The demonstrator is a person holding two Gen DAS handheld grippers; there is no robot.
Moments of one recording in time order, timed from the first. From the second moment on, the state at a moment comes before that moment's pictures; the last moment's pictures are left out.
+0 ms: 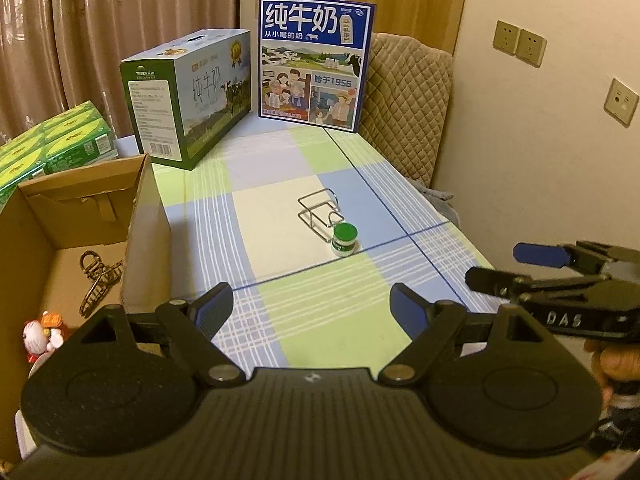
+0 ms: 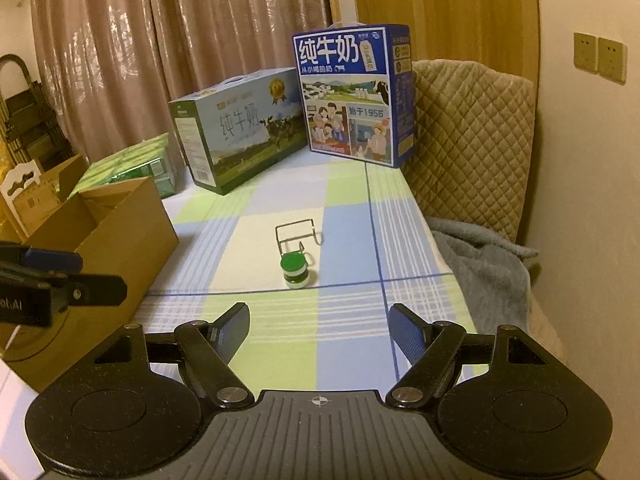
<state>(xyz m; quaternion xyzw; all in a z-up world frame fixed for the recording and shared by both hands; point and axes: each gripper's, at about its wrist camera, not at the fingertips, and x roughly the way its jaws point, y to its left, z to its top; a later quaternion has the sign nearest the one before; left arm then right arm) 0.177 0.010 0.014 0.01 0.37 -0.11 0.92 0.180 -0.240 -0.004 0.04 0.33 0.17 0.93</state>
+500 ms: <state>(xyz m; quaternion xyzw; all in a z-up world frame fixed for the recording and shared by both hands) 0.256 0.010 -0.013 0.00 0.37 -0.08 0.93 0.244 -0.208 -0.059 0.01 0.32 0.21 0.93</state>
